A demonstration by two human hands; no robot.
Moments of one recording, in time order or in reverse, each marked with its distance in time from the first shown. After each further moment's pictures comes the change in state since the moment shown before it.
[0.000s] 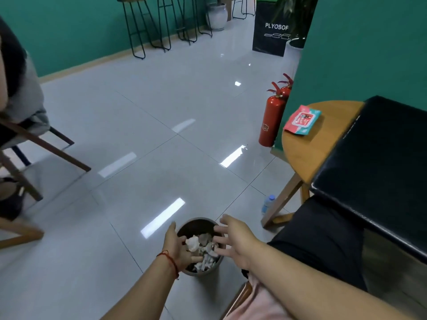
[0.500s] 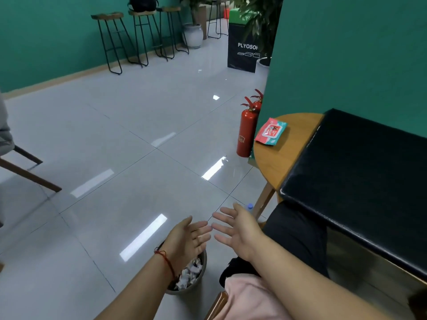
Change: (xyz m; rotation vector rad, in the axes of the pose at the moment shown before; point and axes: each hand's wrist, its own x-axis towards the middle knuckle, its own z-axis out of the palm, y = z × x) left_hand -0.029 -0.008 0.070 0.366 -0.379 0.096; right_hand -0.016 -0.042 -0.059 0.285 0.030 -0.132
